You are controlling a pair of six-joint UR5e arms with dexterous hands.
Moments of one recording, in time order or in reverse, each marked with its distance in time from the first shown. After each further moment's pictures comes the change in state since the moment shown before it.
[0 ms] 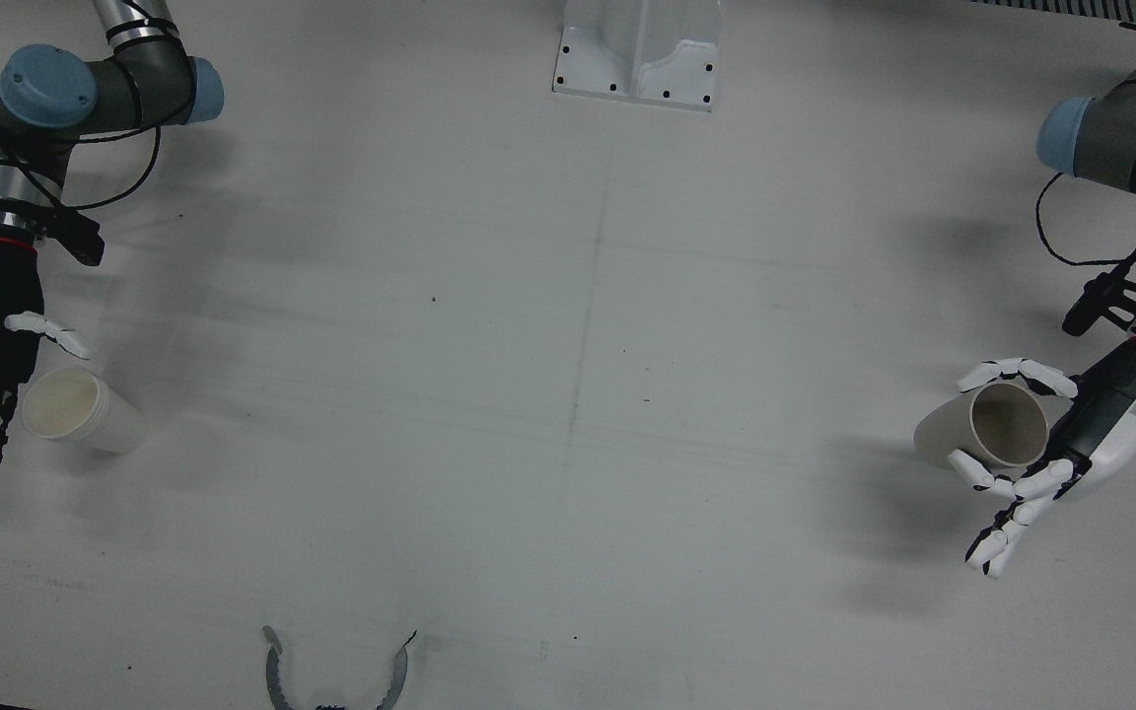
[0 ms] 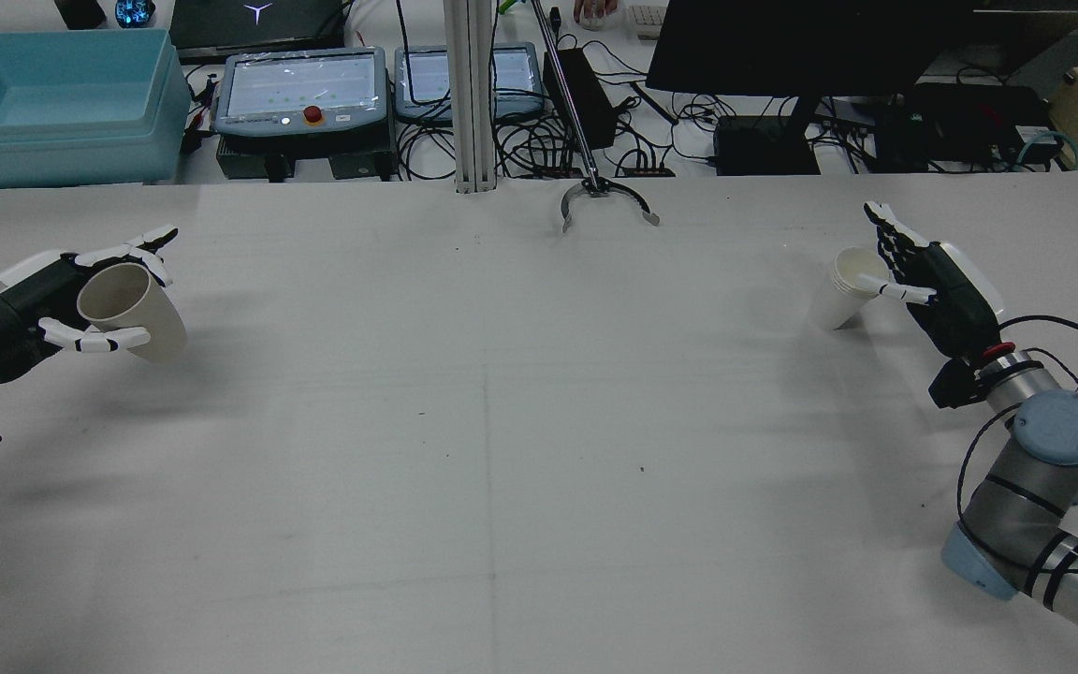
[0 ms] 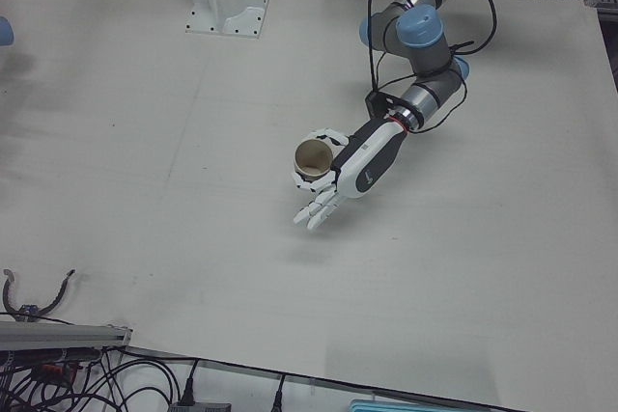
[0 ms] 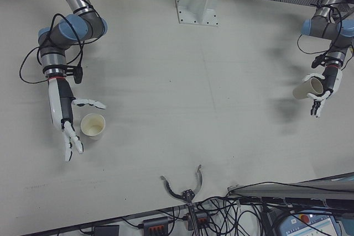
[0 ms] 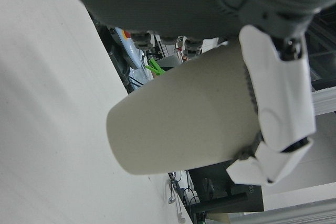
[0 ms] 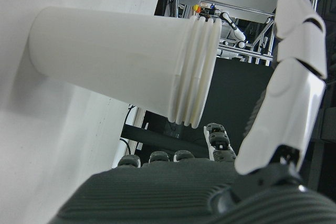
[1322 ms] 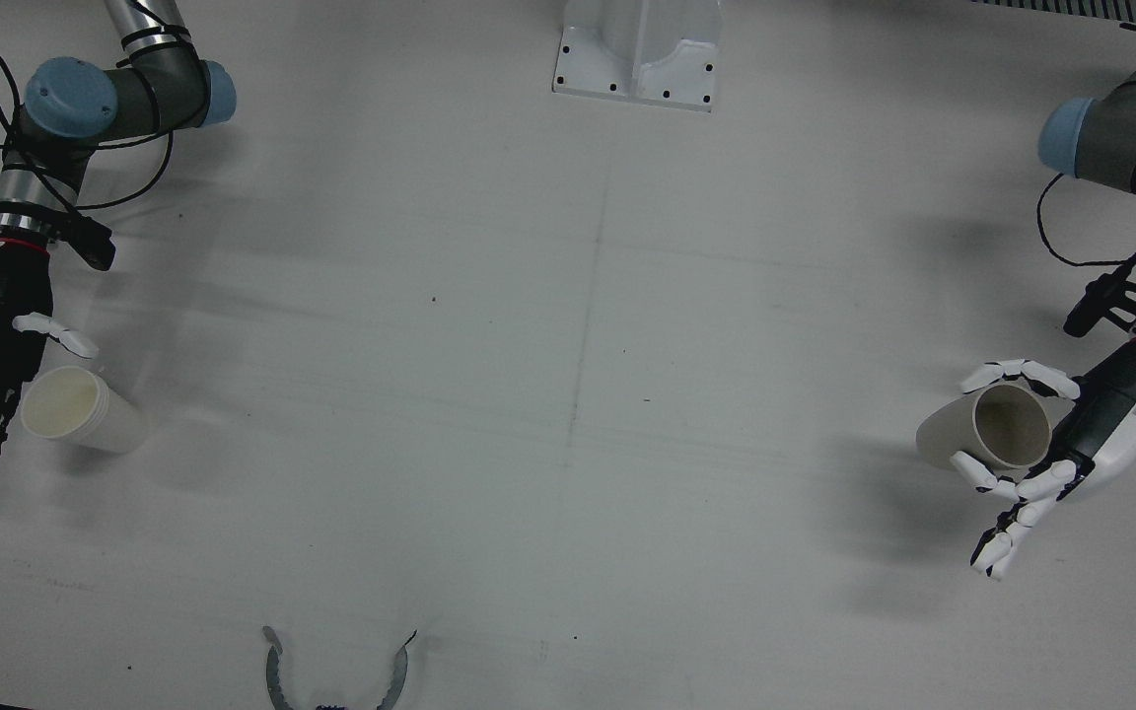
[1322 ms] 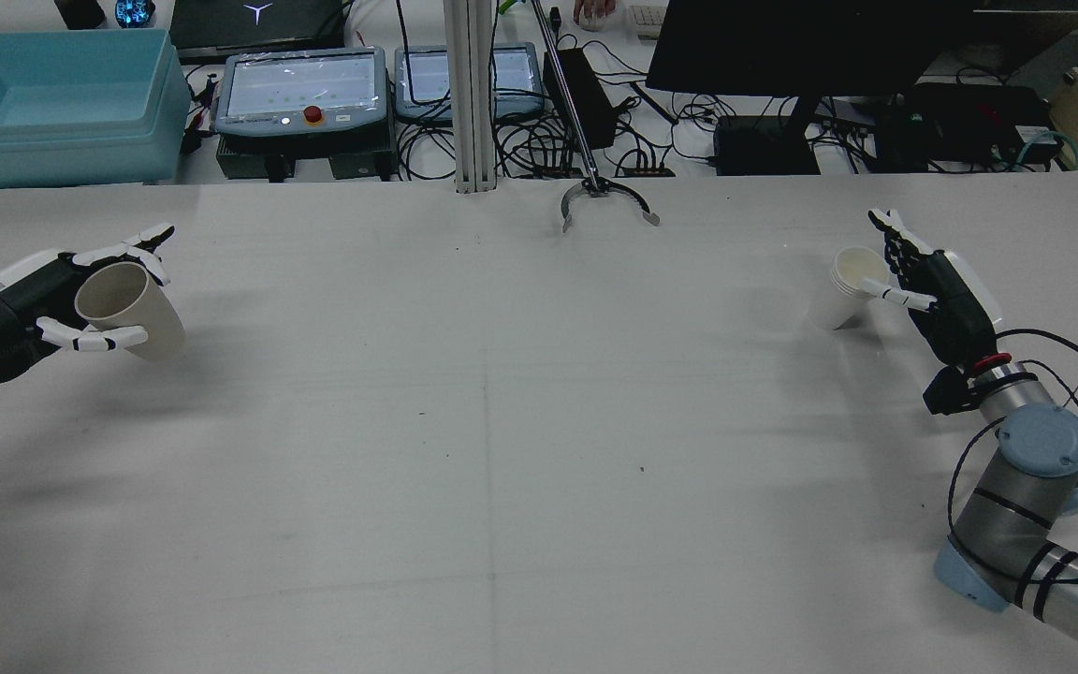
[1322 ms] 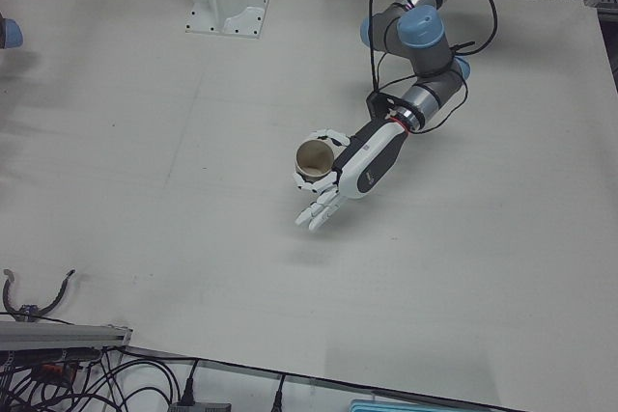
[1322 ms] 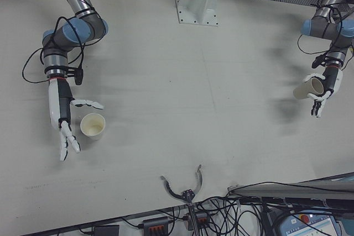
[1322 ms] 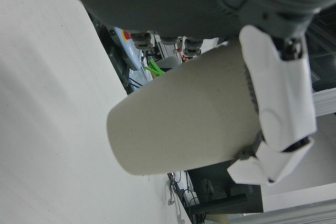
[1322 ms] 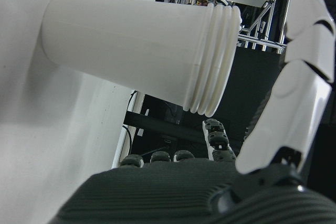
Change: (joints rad) left arm -0.002 0.002 0.003 -0.006 -0.001 0.000; right arm -0.038 0.009 -0.035 0.010 0.097 0.009
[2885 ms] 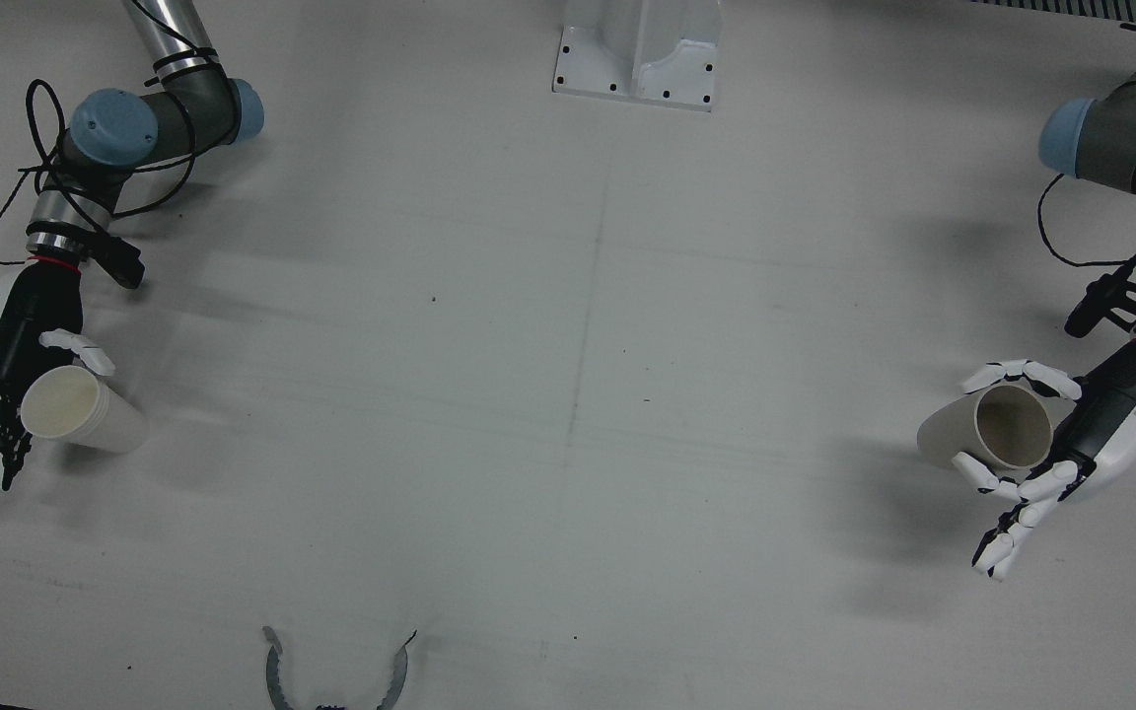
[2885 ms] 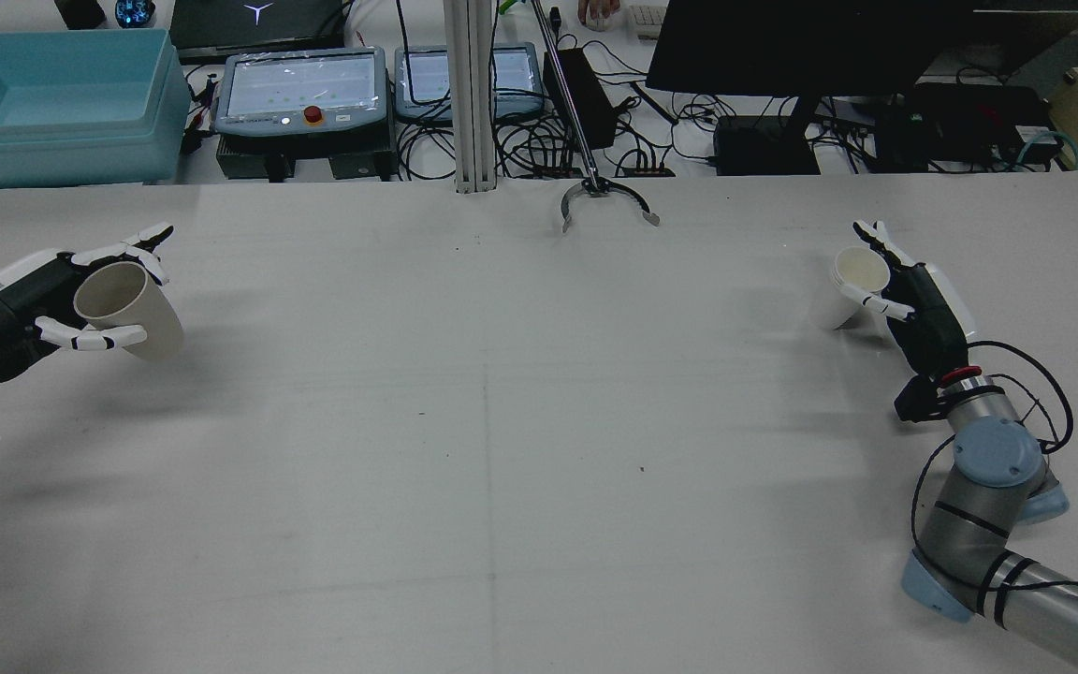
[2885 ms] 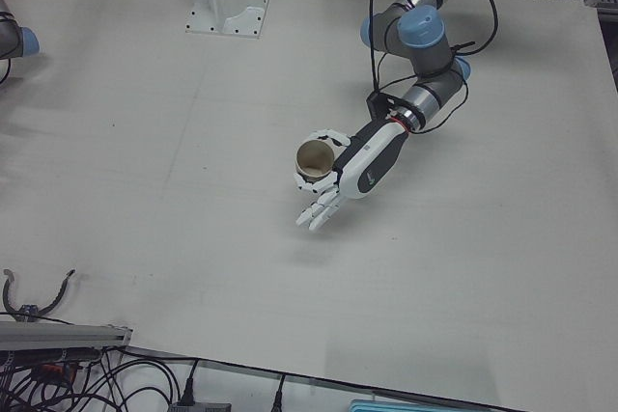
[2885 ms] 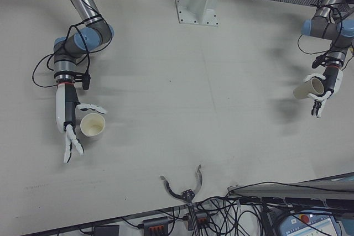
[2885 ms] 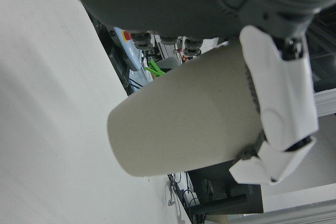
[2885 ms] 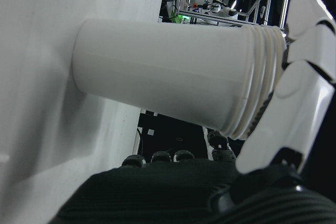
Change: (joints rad) left arm -0.001 0.001 0.001 -0.001 0.000 0.000; right arm -0.064 0.065 -0.092 0.000 0.110 0.067
